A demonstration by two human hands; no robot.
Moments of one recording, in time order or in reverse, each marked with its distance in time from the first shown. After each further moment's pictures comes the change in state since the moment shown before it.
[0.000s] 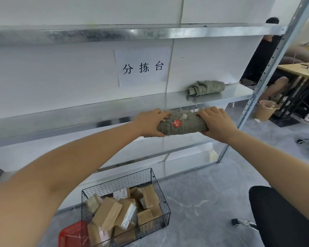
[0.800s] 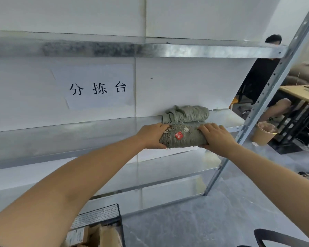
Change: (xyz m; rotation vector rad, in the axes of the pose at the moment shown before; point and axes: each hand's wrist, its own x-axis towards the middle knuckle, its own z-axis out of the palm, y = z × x) left_hand 0.302 0.047 0.058 -0.110 -0.011 -0.089; right_hand 0.110 0.277 0.099 -0.111 -0.225 -0.001
